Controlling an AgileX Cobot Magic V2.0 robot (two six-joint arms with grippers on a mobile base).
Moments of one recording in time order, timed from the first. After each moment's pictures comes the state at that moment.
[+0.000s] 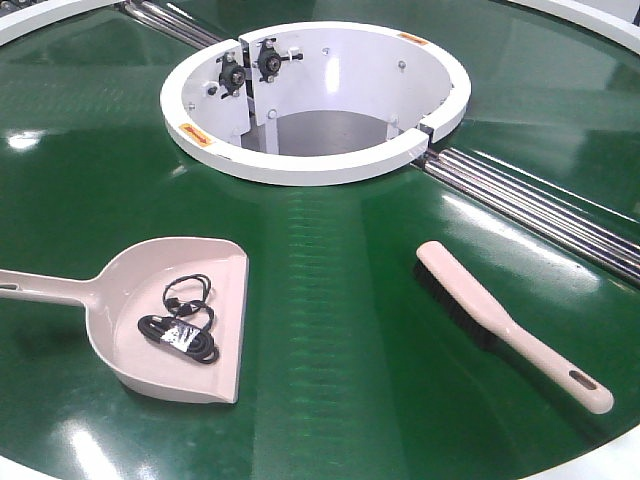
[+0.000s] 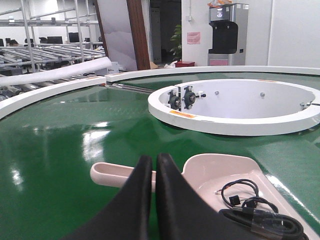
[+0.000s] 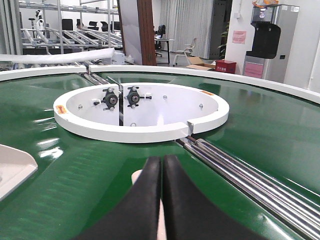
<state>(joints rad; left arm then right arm) -0.01 -0.01 0.03 -0.04 0.03 0.12 0.19 0.09 -0.19 0.07 0.17 -0.14</state>
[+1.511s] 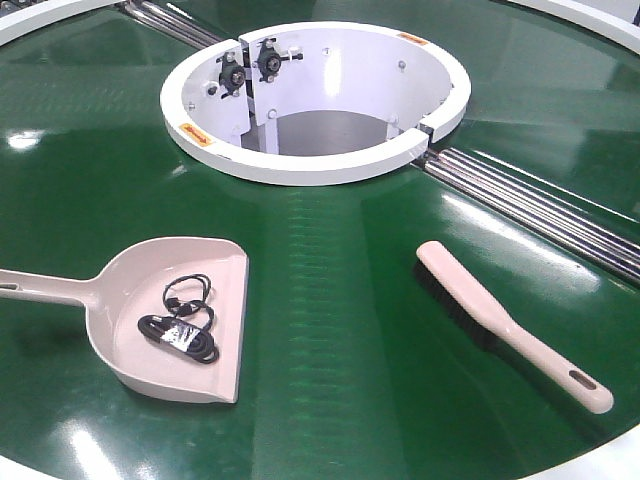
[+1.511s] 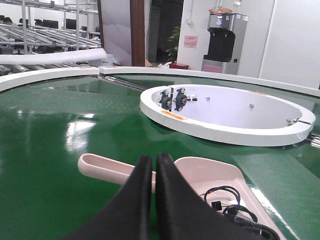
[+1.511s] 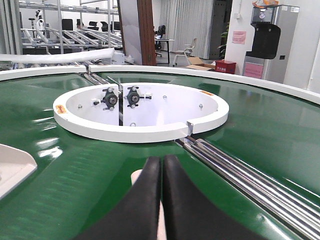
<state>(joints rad) -0.01 -0.01 0.03 -0.02 0.04 -0.03 0.19 0.09 -0.19 0.06 0.17 -0.15</state>
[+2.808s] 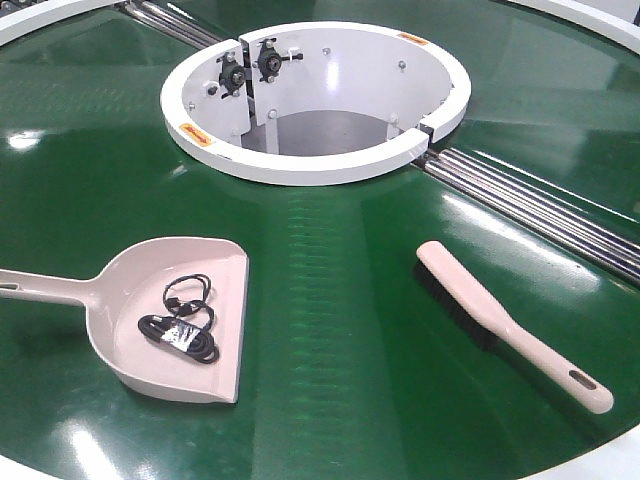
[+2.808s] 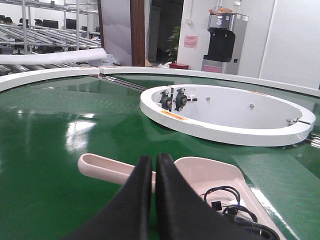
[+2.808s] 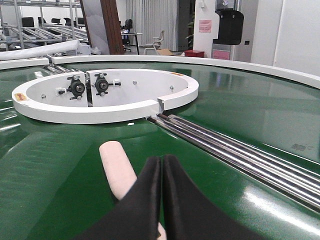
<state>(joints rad) -0.01 -0.01 0.03 -0.01 0.04 -0.03 0.09 -0.01 0.03 -0.06 0.07 0.03</state>
